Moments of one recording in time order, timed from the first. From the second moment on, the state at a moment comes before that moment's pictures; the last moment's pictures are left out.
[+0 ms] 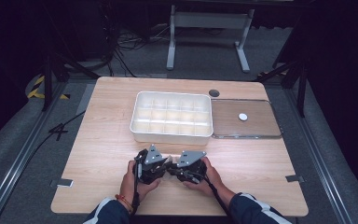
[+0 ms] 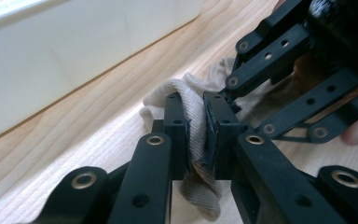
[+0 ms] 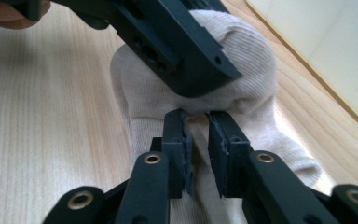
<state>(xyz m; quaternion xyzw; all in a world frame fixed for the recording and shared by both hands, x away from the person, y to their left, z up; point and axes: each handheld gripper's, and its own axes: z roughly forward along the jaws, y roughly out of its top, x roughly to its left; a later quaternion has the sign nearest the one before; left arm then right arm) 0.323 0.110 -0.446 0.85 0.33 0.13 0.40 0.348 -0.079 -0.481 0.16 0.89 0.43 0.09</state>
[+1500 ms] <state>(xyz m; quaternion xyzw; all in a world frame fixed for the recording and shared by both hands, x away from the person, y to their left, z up) 0.324 0.078 -0.450 0.86 0.30 0.13 0.39 0.355 -0.163 -0.460 0.23 0.89 0.39 0.10</state>
